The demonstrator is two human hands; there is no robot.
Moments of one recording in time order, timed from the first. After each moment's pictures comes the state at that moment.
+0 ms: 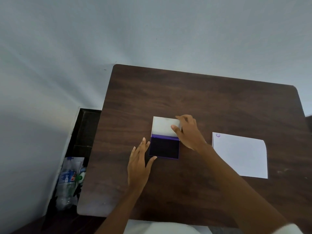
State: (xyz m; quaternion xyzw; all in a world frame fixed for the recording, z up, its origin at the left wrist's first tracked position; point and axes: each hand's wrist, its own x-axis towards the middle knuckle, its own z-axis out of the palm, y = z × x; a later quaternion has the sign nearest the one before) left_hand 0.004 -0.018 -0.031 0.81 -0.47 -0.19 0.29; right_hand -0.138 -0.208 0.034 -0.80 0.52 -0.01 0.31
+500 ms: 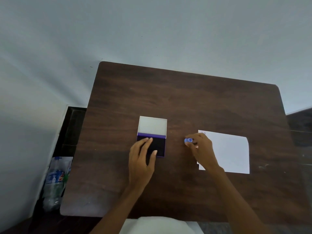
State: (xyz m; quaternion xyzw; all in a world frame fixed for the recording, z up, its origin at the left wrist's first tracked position) left_hand -0.046 -0.040 0.017 0.76 -0.48 -0.18 0.41; right_hand -0.239 -0.180 0.039 -0.71 0.61 -0.10 0.33
